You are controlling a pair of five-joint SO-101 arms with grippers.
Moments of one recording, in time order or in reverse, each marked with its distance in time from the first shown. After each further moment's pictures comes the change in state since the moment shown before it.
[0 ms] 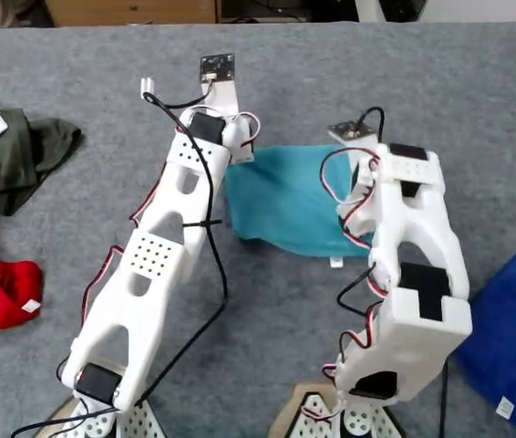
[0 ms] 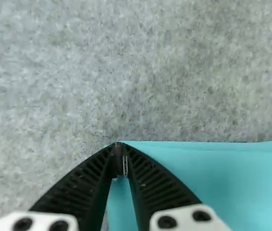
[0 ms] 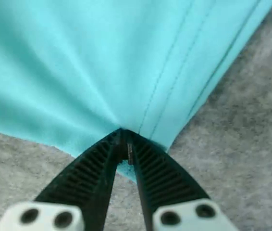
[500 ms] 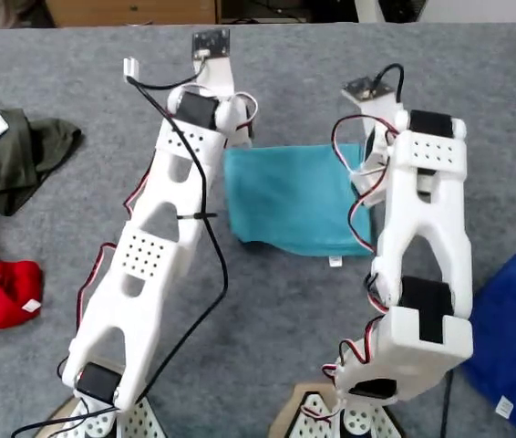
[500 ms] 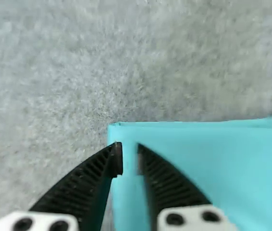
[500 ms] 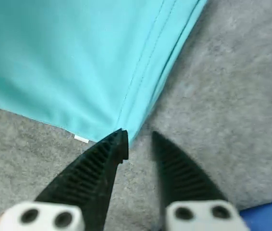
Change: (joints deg) left arm 0.0 -12.9 -0.8 14.1 0.0; right arm 0.0 -6.3 -16.6 14.2 0.2
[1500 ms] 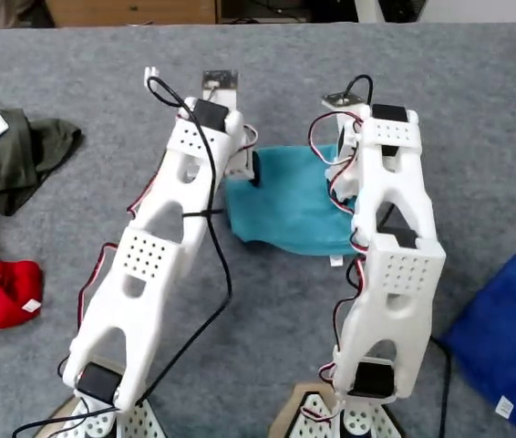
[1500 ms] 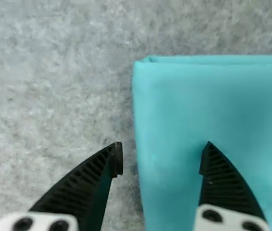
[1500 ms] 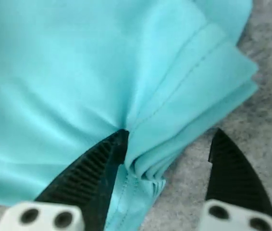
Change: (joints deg) left arm 0.9 1.6 15.9 2.2 -2.4; right arm -3.6 34.3 -22.8 0.6 -7.4
